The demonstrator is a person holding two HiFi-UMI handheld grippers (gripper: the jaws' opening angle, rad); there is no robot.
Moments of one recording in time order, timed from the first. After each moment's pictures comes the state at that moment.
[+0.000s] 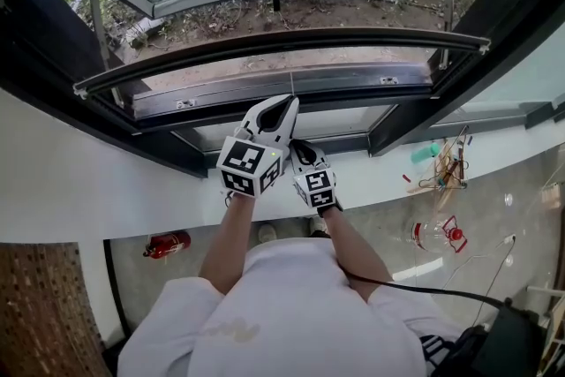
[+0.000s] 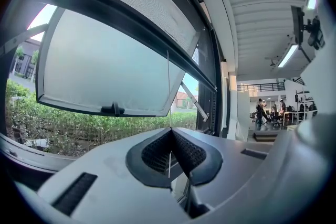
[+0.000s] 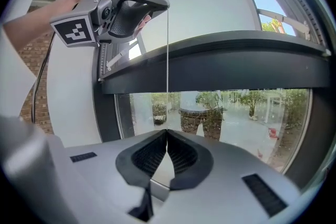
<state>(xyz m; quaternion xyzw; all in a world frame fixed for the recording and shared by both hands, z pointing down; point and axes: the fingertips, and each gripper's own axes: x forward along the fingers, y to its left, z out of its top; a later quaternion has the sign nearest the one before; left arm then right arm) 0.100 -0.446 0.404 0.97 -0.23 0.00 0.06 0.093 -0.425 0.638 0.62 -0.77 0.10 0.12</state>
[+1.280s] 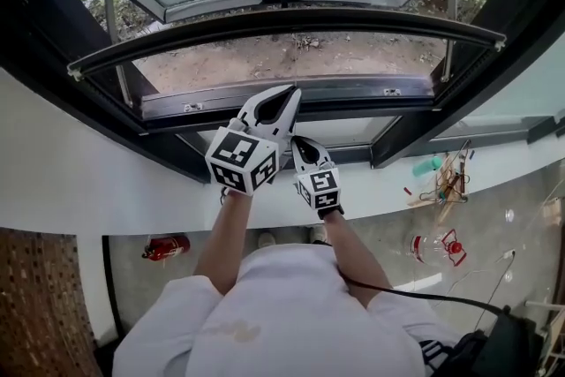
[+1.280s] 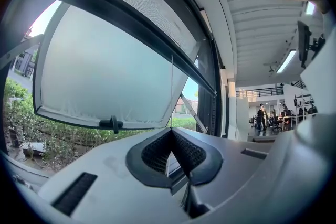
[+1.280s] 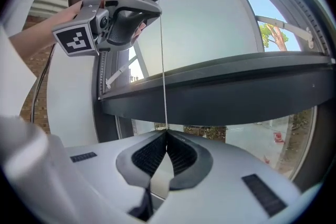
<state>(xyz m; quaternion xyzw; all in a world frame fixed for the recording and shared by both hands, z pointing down) 0.093 -0.450 0.347 0.97 -0.22 -0.03 0.06 0.093 -0.439 0.582 0.61 -0.78 0.08 0.06</state>
